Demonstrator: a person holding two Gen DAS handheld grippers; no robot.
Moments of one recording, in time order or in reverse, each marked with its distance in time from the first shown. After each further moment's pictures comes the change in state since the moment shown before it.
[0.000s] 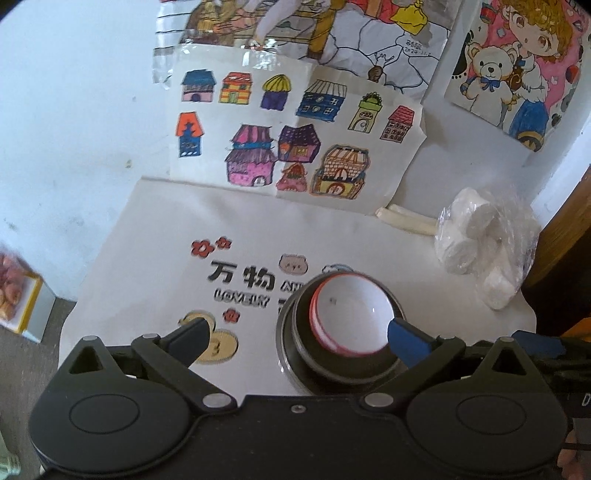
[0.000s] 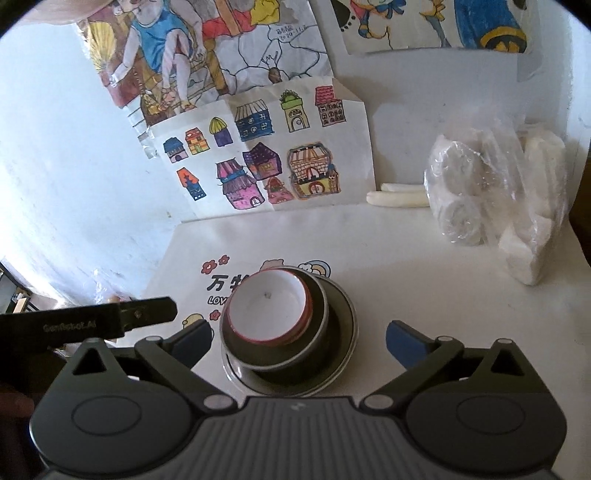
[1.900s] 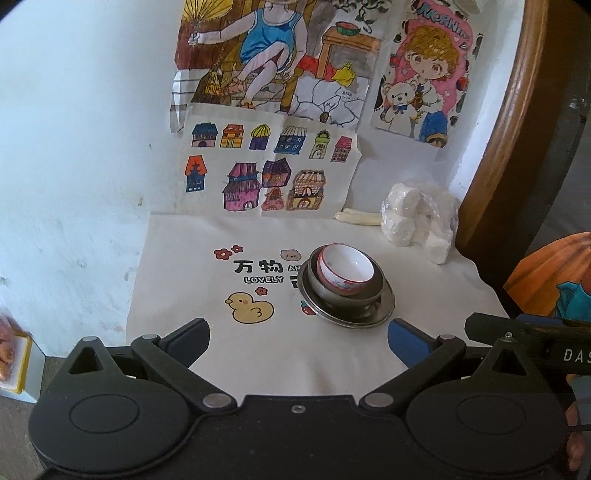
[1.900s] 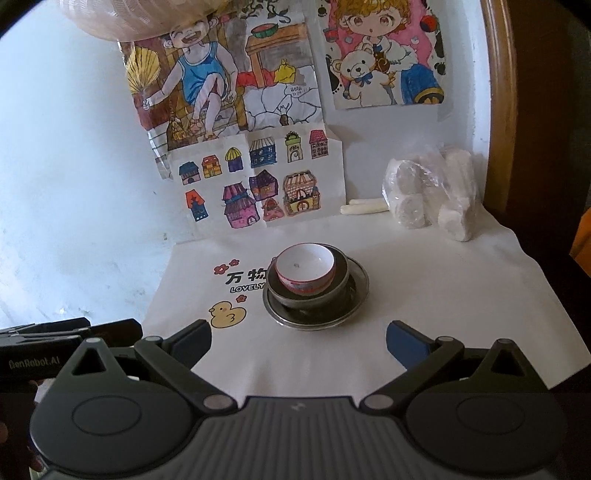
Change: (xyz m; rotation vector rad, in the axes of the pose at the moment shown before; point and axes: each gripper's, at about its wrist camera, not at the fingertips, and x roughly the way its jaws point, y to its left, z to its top) left arm -0.133 0.107 -0.083 0.203 -0.165 -0.203; right arm -0.095 0.163 -0.130 0.078 -0.230 -0.260
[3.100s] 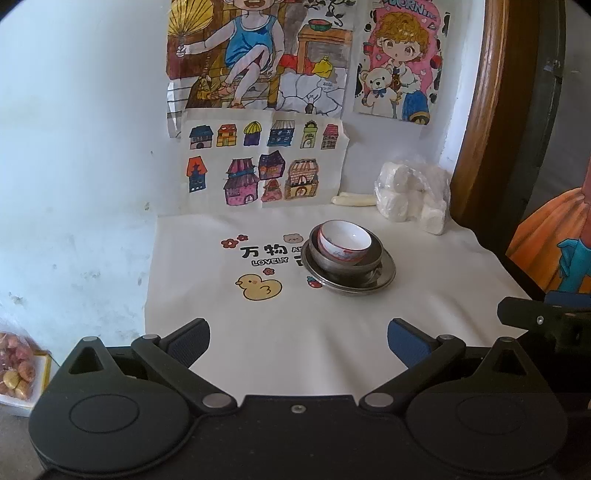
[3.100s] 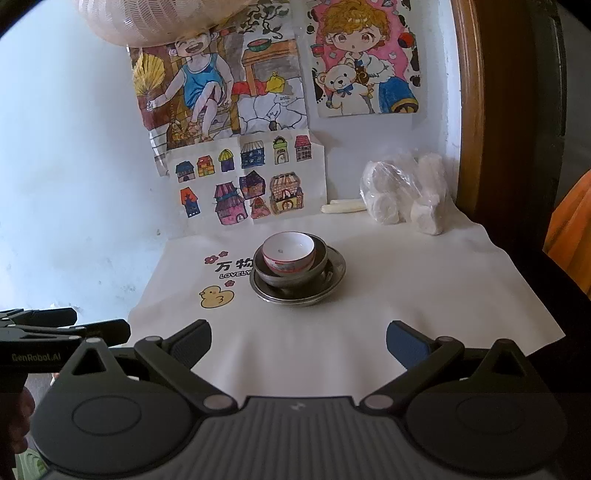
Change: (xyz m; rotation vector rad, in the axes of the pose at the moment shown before) left arm -0.029 -0.006 -0.039 0.111 -0.002 0.028; right arm -0.046 -0.005 -0.048 -0.019 -0.051 -0.044
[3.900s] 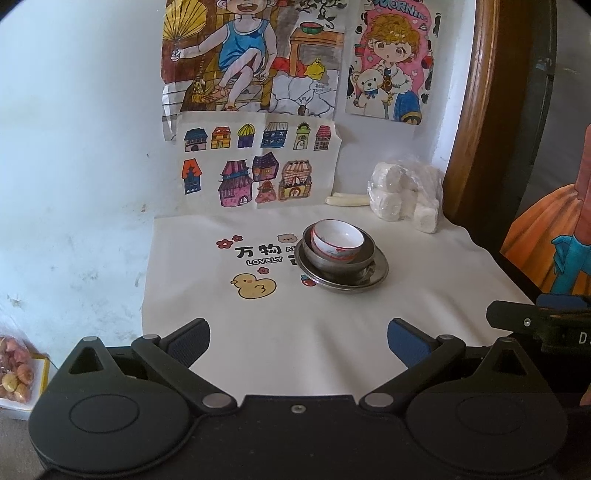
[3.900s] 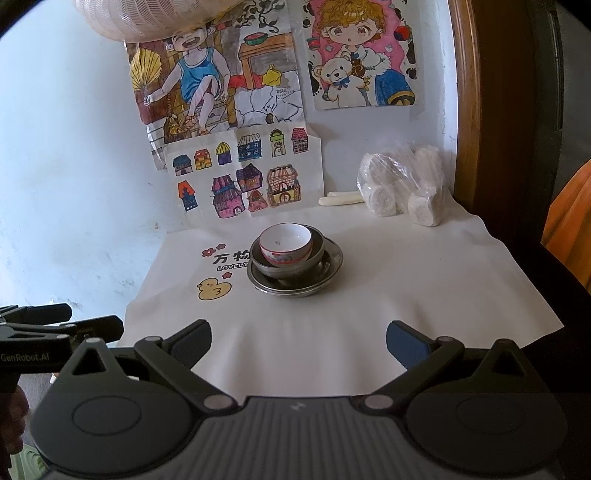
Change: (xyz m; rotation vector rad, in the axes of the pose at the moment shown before) left arm -0.006 0.001 -0.006 0.022 -0.011 -0.022; right arm 0.000 -0.003 -0.006 0.007 0.019 -0.005
